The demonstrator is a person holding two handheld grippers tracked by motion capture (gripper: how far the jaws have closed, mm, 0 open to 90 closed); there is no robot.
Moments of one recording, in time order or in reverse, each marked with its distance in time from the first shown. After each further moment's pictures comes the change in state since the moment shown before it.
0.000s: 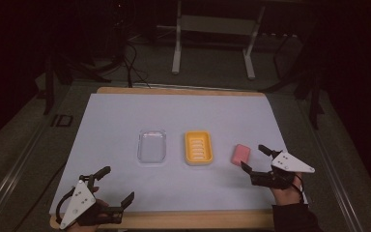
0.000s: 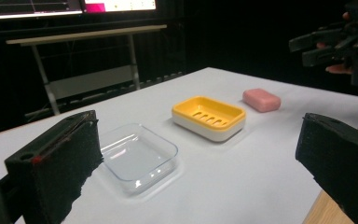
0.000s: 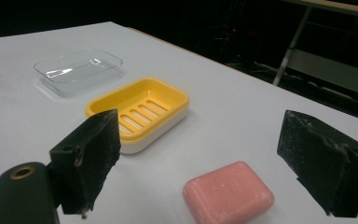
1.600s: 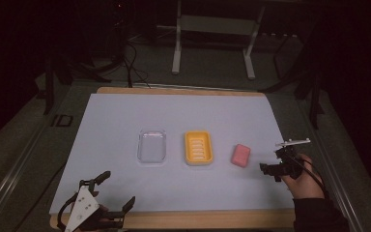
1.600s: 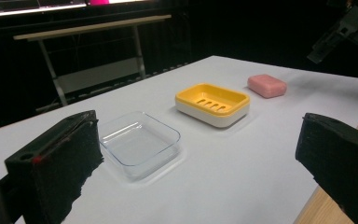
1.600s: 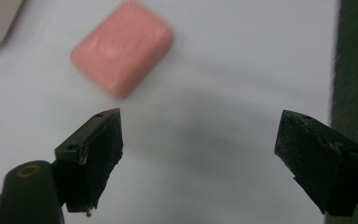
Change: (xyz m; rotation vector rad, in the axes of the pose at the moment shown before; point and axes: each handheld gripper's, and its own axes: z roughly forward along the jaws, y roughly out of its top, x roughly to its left) left arm -0.009 -0.007 -0.002 0.041 0.027 0.032; right arm -0.042 0.014 0.003 0.723 -0.300 0.324
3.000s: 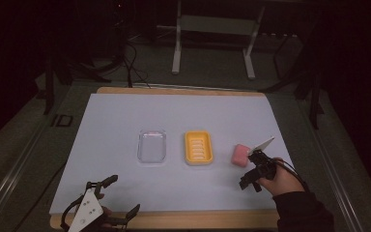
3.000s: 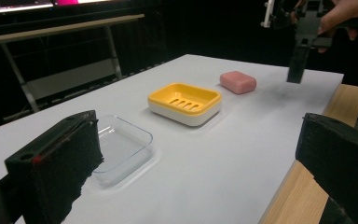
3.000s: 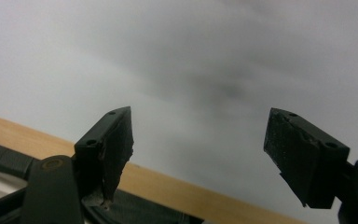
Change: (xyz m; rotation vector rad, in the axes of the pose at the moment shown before) left arm -0.009 0.002 0.001 0.001 -0.109 0.030; right arm 0.062 0.016 0.019 0.496 0.184 0.024
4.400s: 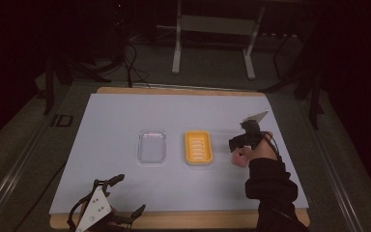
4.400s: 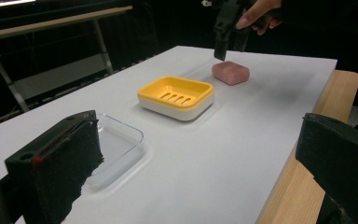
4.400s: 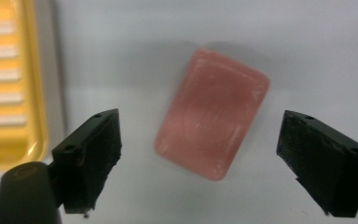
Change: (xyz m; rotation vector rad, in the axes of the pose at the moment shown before) left arm -0.002 0.000 0.013 0.039 -0.036 0.040; right arm -0.005 0.094 -0.003 -0.186 -0.118 0.277
